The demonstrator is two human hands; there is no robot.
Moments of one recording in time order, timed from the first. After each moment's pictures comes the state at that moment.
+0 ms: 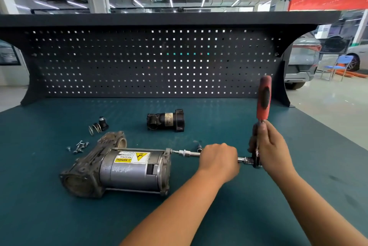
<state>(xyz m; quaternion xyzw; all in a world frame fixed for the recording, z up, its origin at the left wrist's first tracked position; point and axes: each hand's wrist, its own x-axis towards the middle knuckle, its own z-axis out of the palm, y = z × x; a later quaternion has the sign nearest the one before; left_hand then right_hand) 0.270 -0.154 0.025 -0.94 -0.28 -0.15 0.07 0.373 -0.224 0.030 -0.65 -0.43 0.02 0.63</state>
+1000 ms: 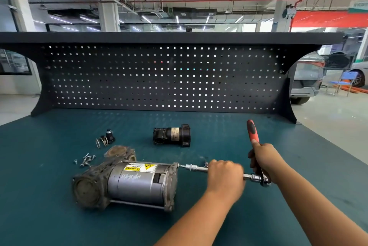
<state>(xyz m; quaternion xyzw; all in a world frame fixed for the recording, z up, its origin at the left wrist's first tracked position) 0.267 -0.150 0.016 -0.93 -0.27 -0.23 0.07 0.394 -0.180 0.047 -0.76 -0.25 0.23 0.55</state>
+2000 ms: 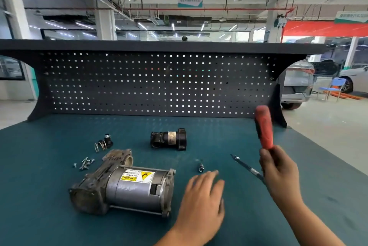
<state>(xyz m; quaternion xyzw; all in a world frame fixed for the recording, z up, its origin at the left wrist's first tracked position) 0.185 -0.178 -0.006 -0.92 -0.22 -0.32 0.07 0.371 -0.244 0.025 -0.61 -0.44 -0.10 0.65</state>
